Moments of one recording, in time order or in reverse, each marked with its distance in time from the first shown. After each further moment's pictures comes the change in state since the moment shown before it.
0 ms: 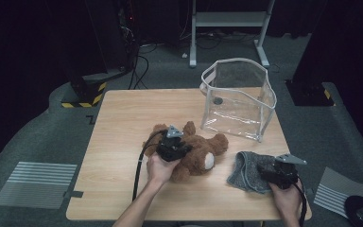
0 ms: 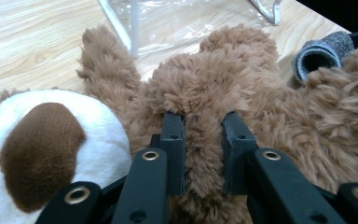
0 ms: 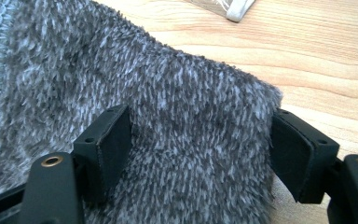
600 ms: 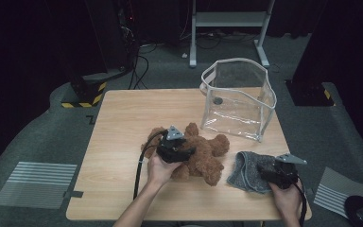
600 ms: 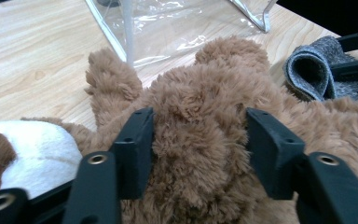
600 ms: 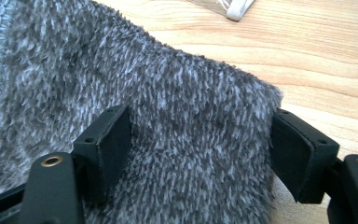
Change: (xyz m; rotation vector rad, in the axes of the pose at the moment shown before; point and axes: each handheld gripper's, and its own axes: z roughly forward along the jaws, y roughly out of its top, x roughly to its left) left arm -0.001 -0.001 -0.006 -0.044 -0.011 0.037; right arm -0.001 0.000 0.000 0.005 0.006 0.009
